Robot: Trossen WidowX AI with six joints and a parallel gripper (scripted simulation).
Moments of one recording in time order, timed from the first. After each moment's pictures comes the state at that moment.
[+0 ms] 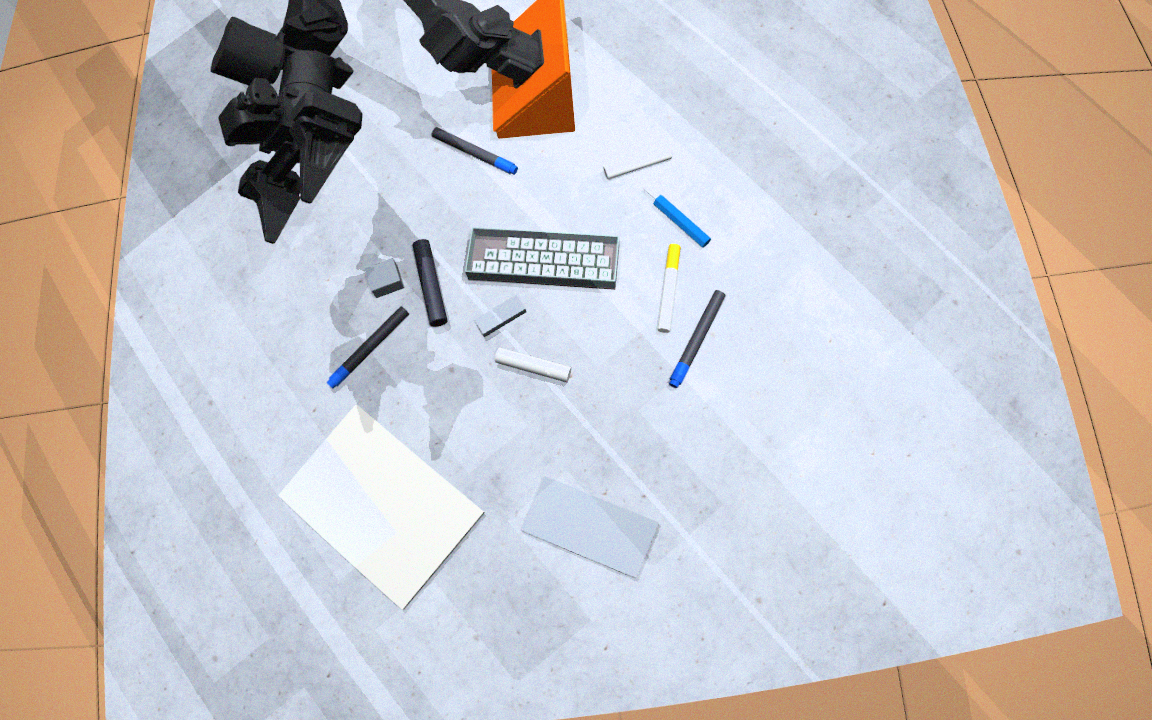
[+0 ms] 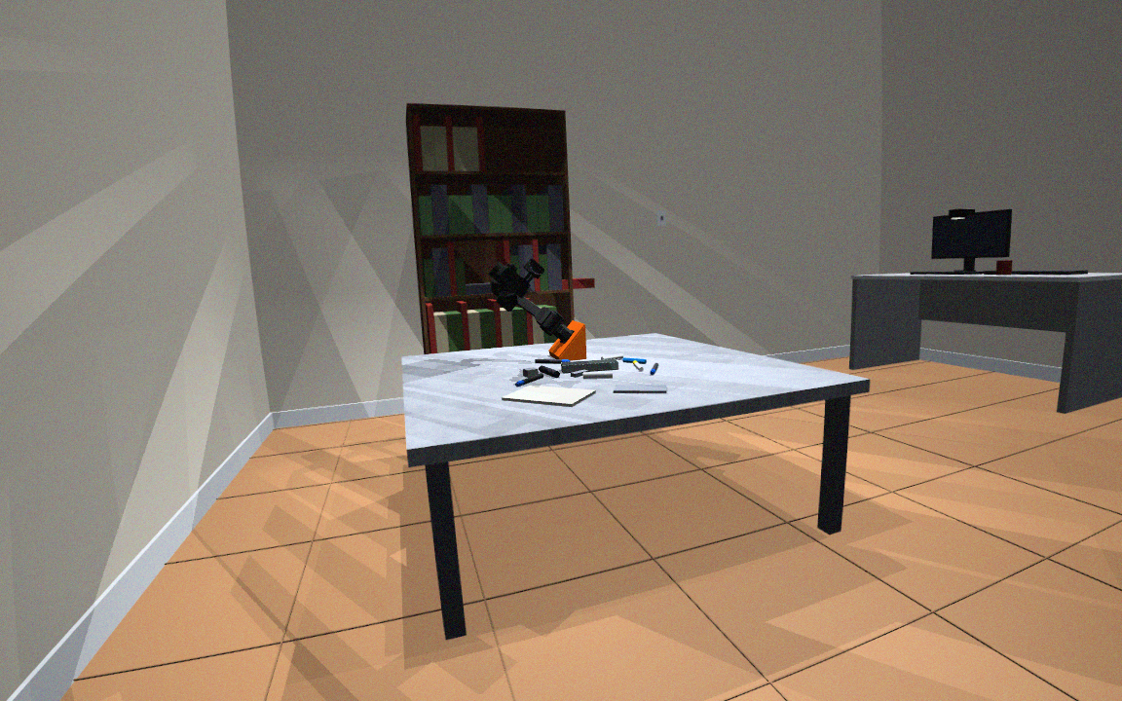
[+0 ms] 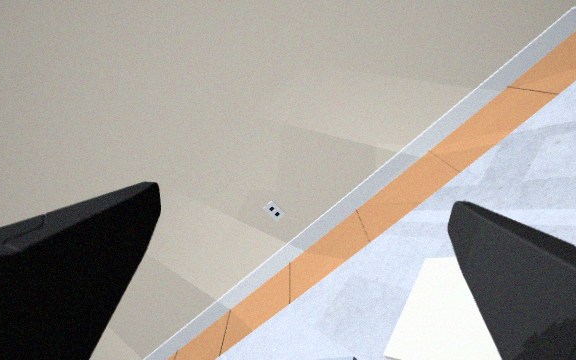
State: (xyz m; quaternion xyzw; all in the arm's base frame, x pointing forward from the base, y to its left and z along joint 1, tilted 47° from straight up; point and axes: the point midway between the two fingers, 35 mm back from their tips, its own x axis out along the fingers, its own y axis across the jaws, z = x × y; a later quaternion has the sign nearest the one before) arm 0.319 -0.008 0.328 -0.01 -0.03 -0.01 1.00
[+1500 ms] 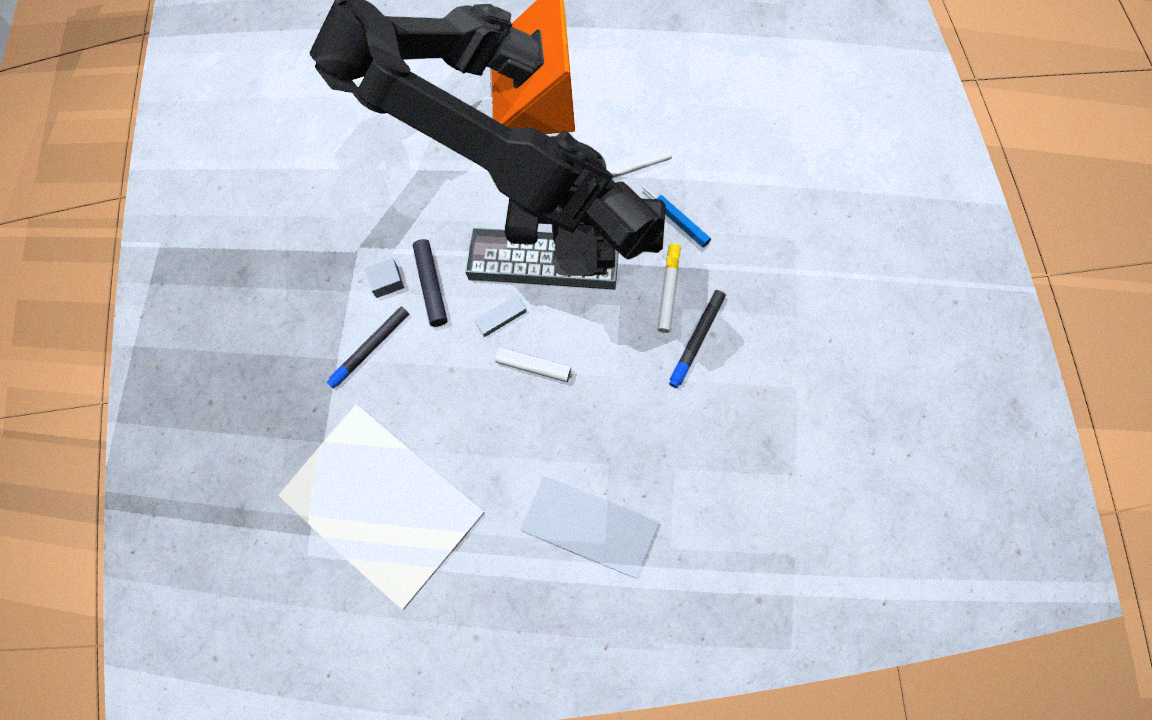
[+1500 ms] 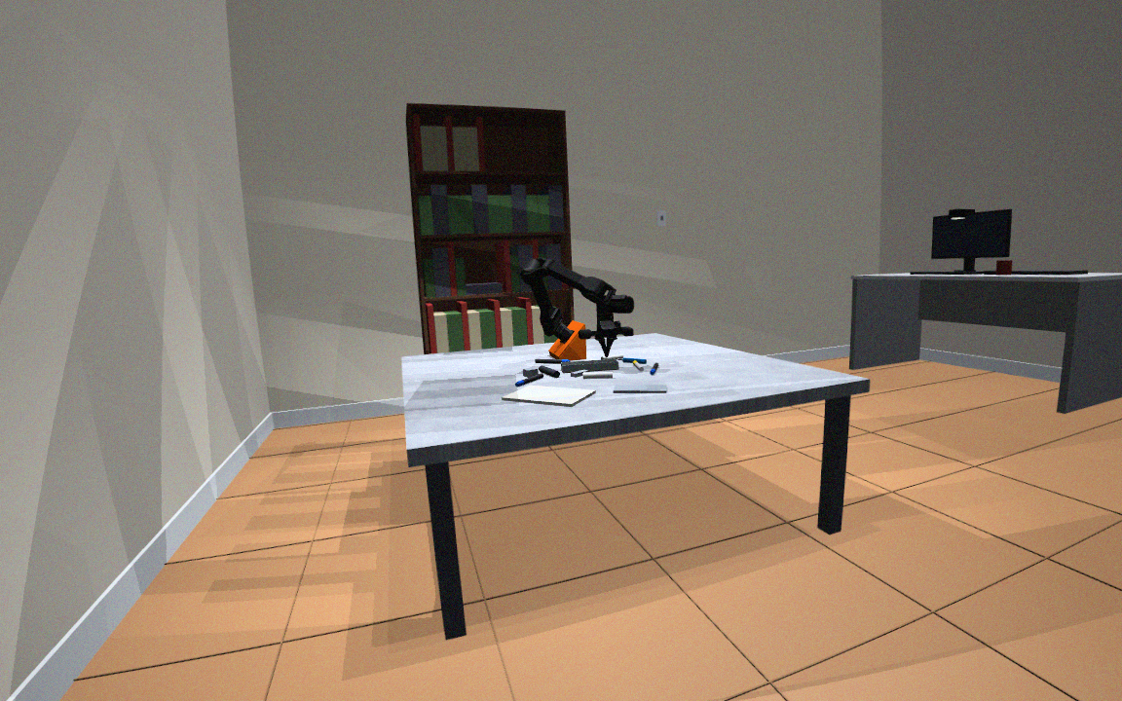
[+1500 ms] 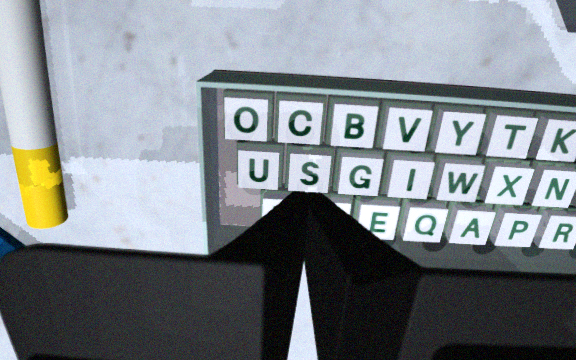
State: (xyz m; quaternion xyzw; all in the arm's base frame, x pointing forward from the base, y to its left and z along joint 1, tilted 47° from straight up) arm 0.290 0.021 -0.047 -0.20 0.62 -0.35 0.67
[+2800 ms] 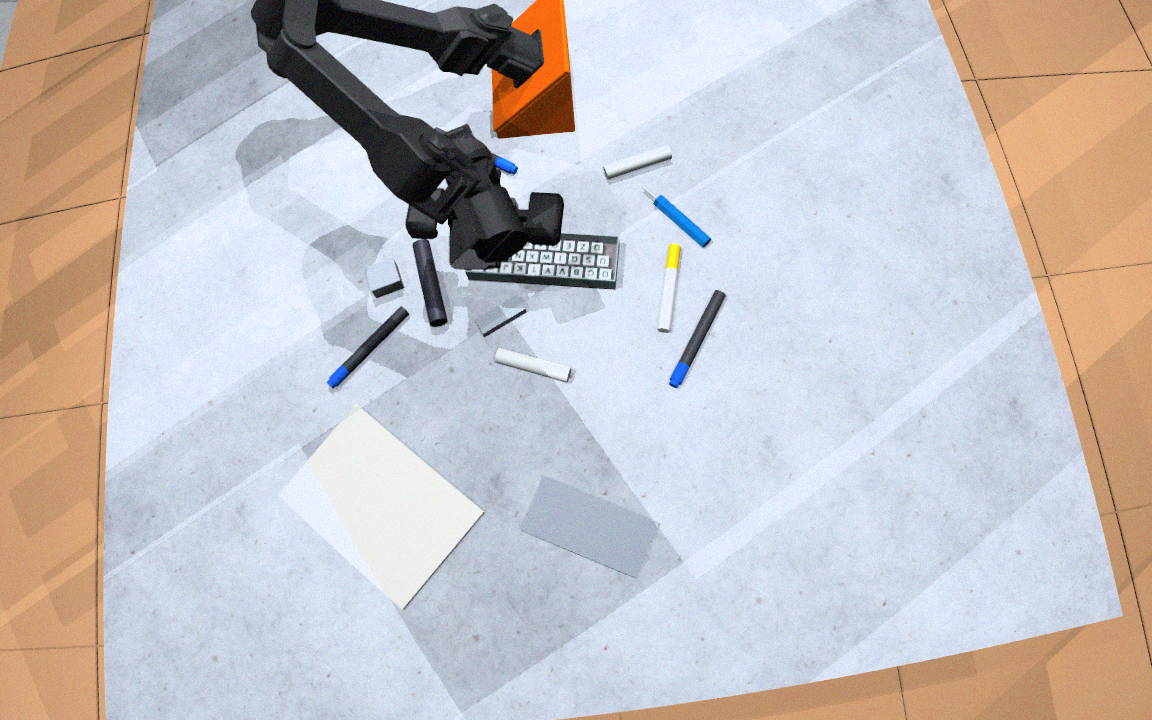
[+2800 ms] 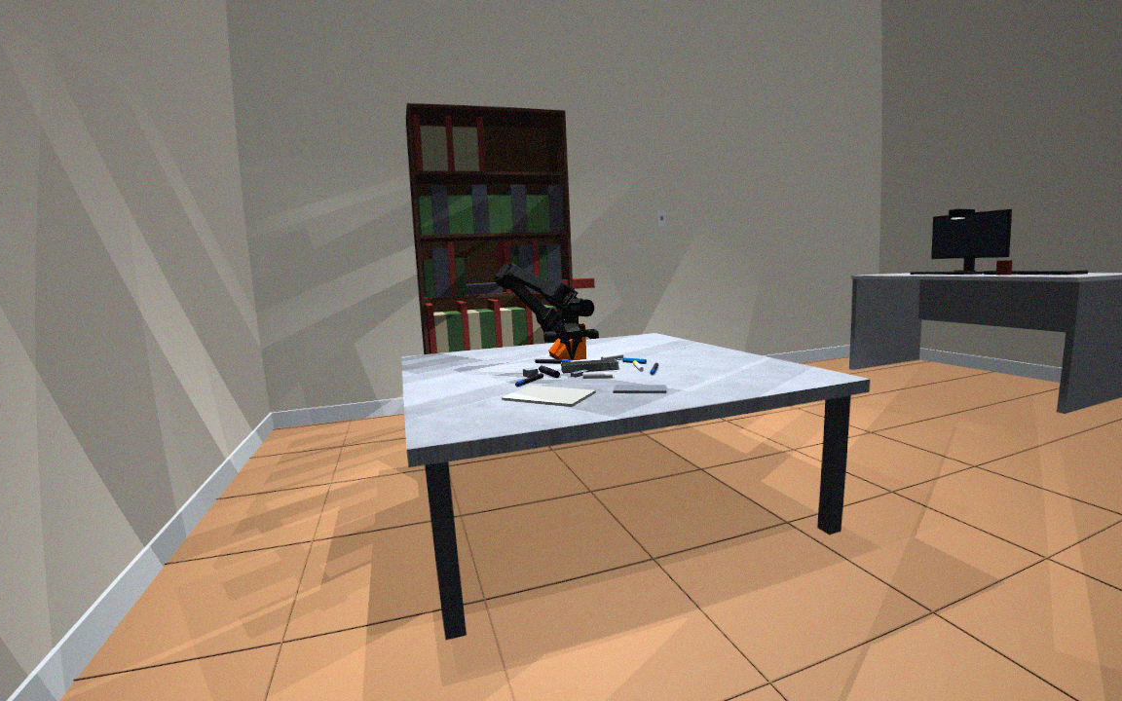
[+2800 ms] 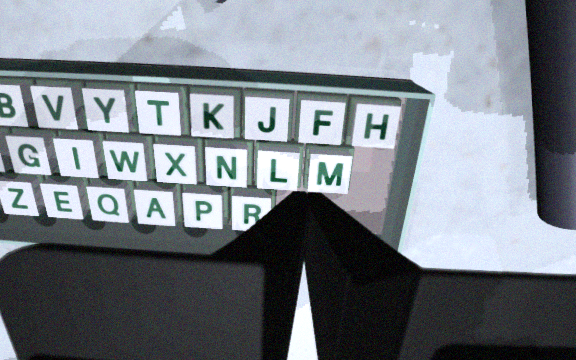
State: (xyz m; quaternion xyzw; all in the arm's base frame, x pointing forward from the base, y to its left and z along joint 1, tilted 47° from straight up) arm 0.264 -0.062 0.040 -0.21 0.63 -0.35 0.66
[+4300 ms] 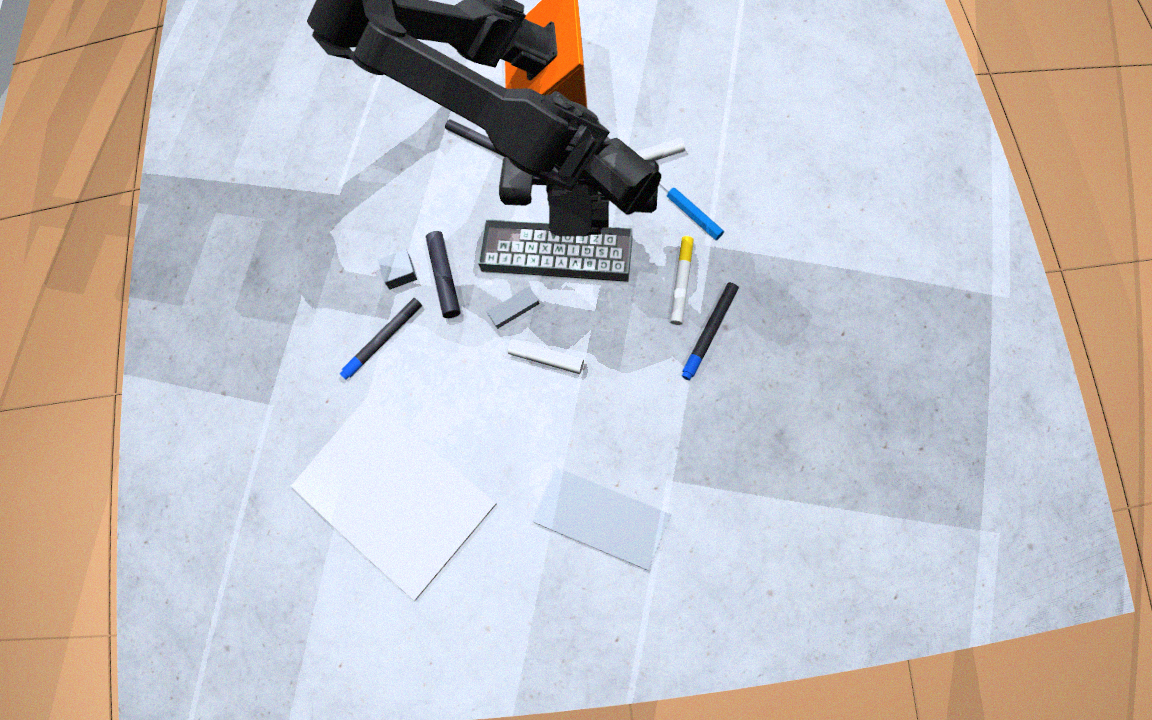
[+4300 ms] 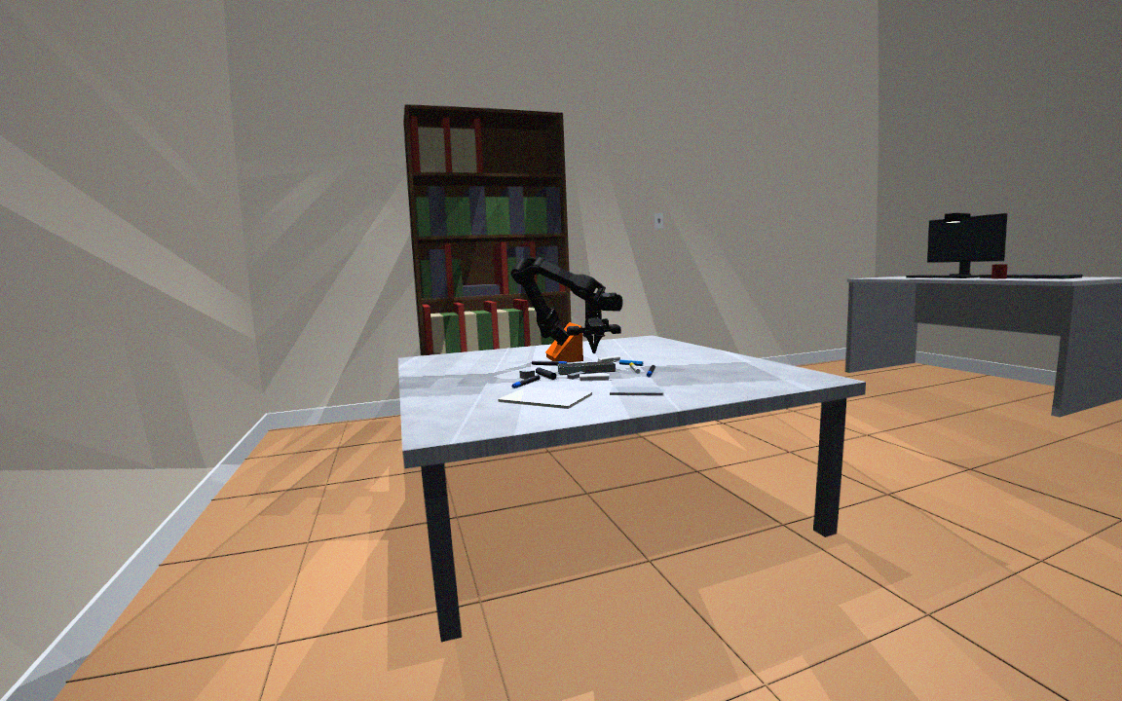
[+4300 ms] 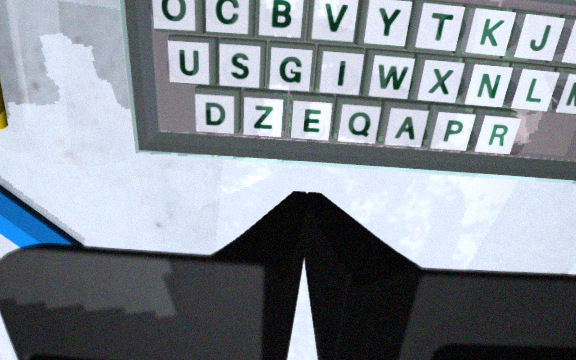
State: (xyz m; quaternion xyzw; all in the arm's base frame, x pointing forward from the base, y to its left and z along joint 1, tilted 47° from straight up) arm 0.253 0.020 -0.022 -0.21 0.63 -0.35 0.66
